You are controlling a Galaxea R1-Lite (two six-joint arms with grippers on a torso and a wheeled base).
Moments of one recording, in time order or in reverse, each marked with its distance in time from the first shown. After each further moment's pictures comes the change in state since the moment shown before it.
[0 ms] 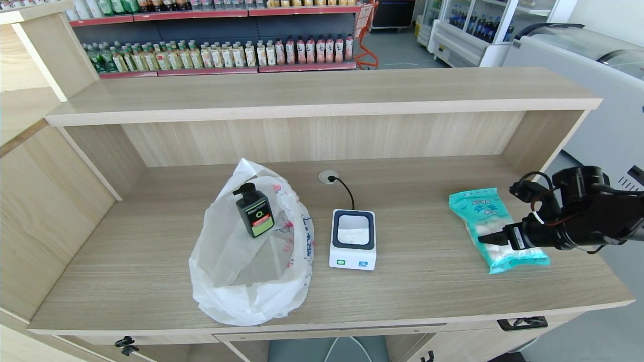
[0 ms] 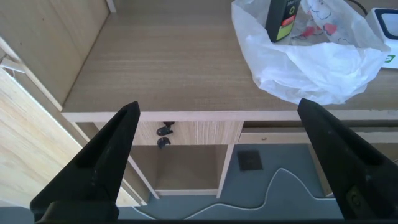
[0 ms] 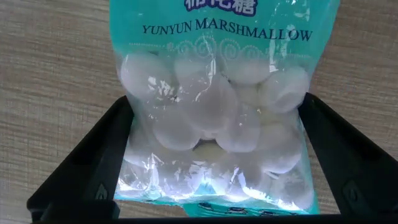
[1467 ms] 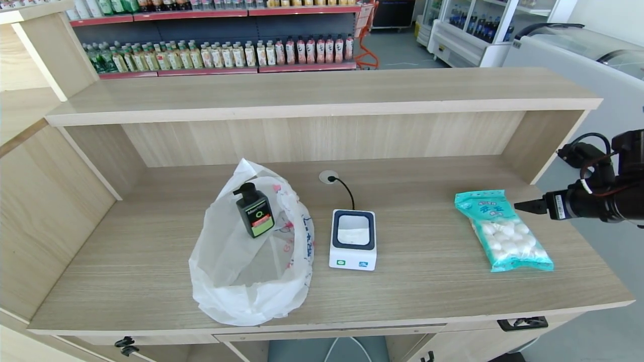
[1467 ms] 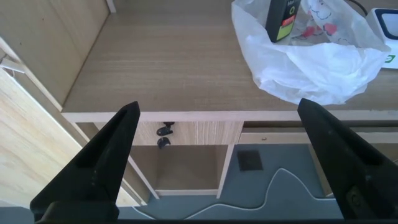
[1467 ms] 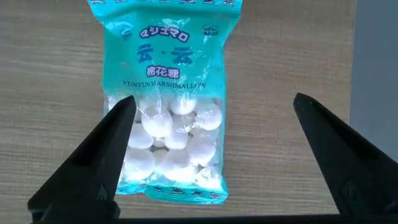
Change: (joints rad) left arm 0.000 0.000 0.000 0.000 0.000 0.000; right arm -0.093 -0.169 -0.049 0.010 -0.039 -0.001
